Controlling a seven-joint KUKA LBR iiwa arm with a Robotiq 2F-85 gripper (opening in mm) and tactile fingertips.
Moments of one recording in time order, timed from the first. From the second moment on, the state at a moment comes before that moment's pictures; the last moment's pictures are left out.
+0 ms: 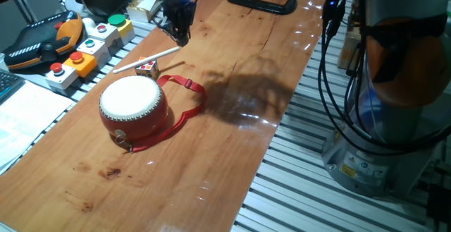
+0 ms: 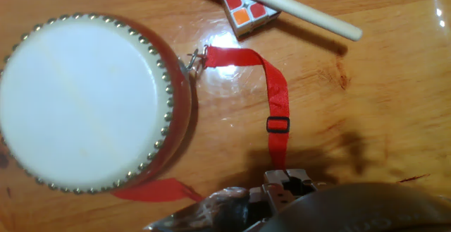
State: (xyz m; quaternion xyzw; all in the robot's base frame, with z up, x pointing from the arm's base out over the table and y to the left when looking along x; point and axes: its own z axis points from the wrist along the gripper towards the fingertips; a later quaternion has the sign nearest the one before) arm 0.537 -0.015 0.208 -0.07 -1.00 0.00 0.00
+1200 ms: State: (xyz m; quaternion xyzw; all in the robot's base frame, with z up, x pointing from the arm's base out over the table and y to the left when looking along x) arm 0.551 -0.022 0.190 -0.14 -0.99 0.02 0.02
